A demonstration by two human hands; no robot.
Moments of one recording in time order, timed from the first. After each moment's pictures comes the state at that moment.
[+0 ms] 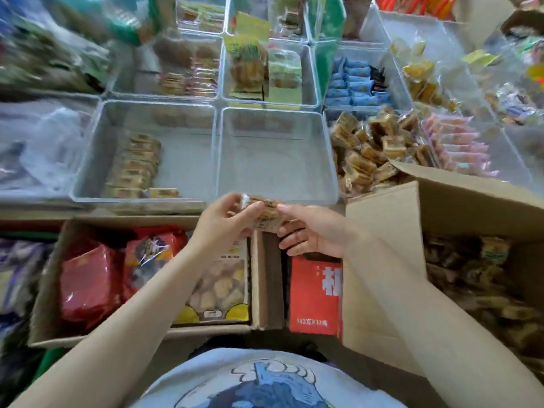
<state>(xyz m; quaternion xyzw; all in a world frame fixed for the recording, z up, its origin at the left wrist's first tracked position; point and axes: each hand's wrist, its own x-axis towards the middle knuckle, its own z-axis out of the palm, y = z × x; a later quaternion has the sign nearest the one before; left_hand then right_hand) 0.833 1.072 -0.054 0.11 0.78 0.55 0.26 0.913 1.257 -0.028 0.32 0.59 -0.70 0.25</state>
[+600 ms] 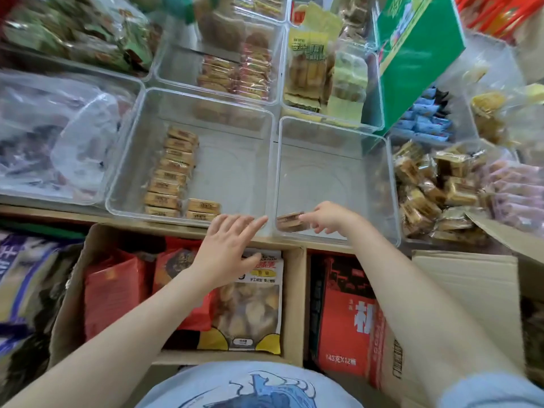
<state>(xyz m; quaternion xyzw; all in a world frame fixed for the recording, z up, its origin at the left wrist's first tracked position) 0.723 0.989 -0.176 0.38 0.90 0.15 0.15 0.733 1.258 -0.138 0.33 0.82 -0.30 0.36</state>
